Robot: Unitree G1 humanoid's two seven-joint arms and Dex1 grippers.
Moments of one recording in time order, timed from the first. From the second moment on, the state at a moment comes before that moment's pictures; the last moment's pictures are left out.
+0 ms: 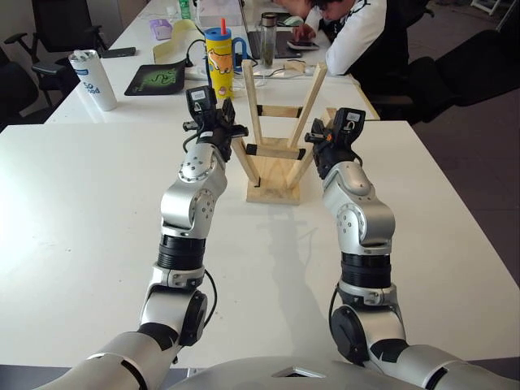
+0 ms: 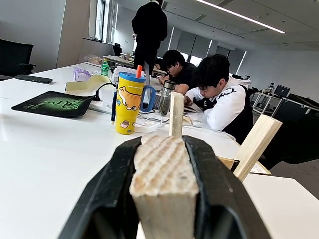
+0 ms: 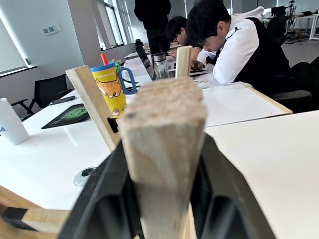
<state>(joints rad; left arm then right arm) -0.66 -0.03 0.00 0.02 -0.28 0.52 0.21 -0.54 0.09 -0.10 -0.12 0.17 0.61 -0.15</state>
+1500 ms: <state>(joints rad) -0.69 -0.11 0.15 -0.01 -0.35 0.68 0.15 -0.53 0.07 -0.07 -0.15 0.12 0.64 -0.15</state>
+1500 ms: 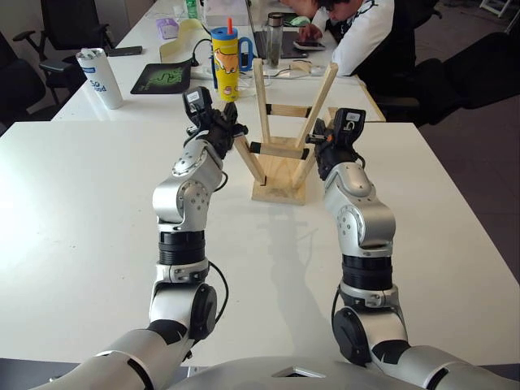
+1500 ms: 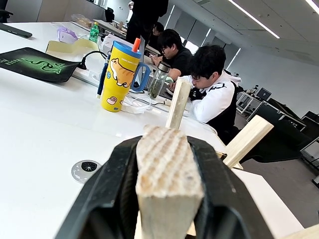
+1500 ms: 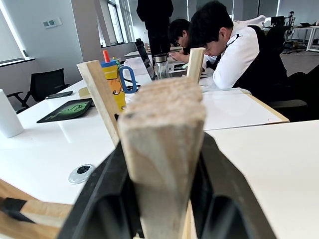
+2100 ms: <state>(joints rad) -0.75 -0.09 0.00 0.05 -0.20 0.69 0.12 -0.53 0.04 -0.06 -0.15 0.10 0.63 -0.15</state>
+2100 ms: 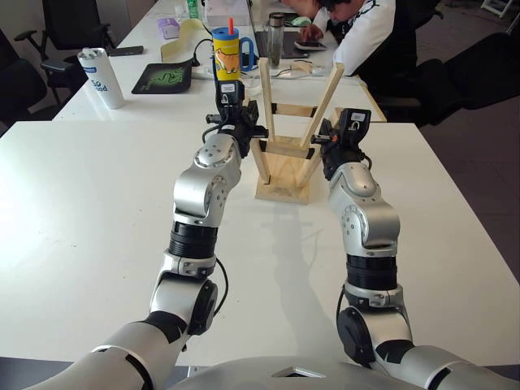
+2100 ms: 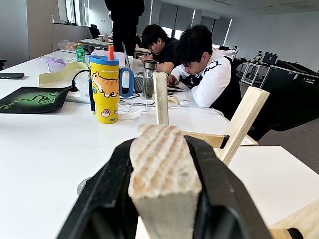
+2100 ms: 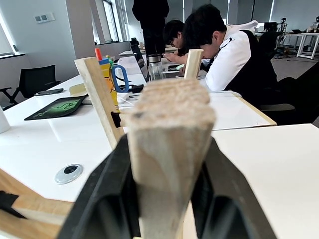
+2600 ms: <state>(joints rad) -0.66 -0.09 -0.07 0.10 -0.17 0.75 0.07 -0.53 0.04 -0.05 -0.16 0.10 0.64 -0.14</state>
